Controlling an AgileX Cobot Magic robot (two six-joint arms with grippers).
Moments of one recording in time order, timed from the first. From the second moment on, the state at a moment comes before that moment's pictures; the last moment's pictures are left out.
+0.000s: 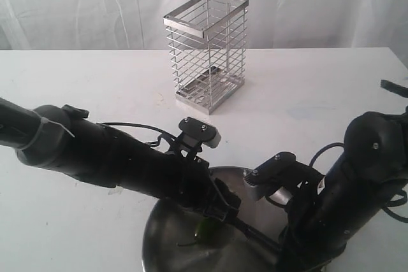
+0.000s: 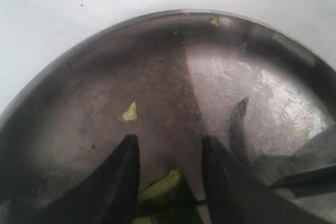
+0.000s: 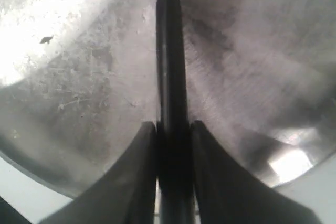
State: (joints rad) left arm -0.64 1.94 -0.93 -1.79 0.41 1.72; right arm 0.52 1.54 -0.66 0.38 0.68 -0.56
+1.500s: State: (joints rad) left arm -0.64 1.77 -0.80 -1.71 0.28 1.71; right arm 0.53 1.57 -0.75 0.21 0.80 -0.43
